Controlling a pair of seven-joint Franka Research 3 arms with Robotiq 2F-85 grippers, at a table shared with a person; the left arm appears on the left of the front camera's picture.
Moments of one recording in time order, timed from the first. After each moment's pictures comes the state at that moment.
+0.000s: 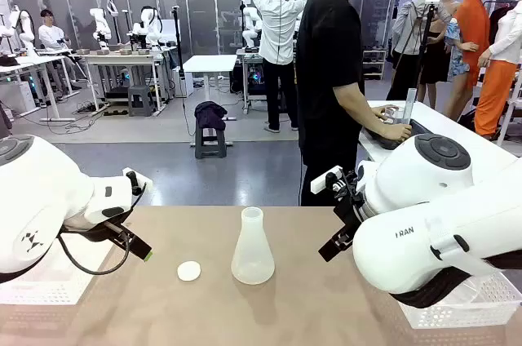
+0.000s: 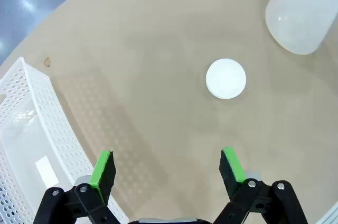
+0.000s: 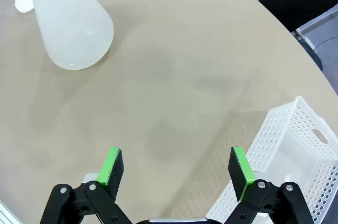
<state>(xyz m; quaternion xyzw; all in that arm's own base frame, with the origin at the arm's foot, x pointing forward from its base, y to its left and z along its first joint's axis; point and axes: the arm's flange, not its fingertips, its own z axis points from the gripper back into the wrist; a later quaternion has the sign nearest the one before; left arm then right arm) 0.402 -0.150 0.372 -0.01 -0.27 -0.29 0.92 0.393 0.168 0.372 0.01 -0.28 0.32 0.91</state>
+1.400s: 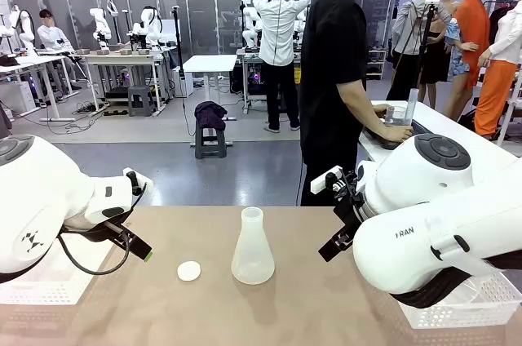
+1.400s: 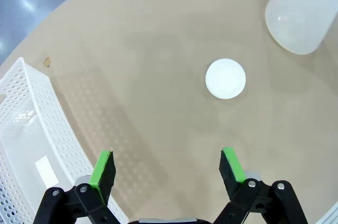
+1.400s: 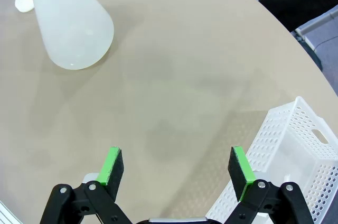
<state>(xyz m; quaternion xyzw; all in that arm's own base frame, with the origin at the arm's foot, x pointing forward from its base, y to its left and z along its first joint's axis) 0.401 -0.150 0.372 -0.01 -0.27 -0.29 0.92 0.393 0.168 0.372 0.01 -0.28 0.32 0.90</state>
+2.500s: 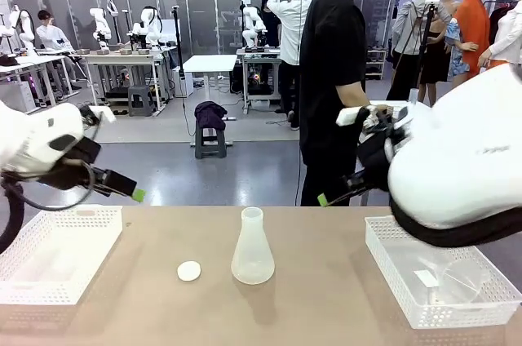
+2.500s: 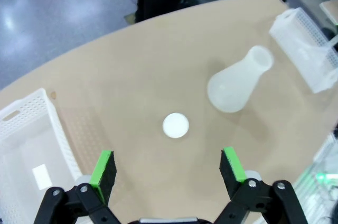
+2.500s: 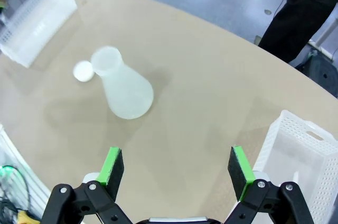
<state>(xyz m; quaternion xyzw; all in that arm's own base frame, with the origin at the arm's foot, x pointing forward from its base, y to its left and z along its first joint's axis) 0.369 -0.122 0.495 -0.16 -0.35 -0.22 0.90 0.360 0.144 0.492 0.15 -0.34 0.23 0.90</state>
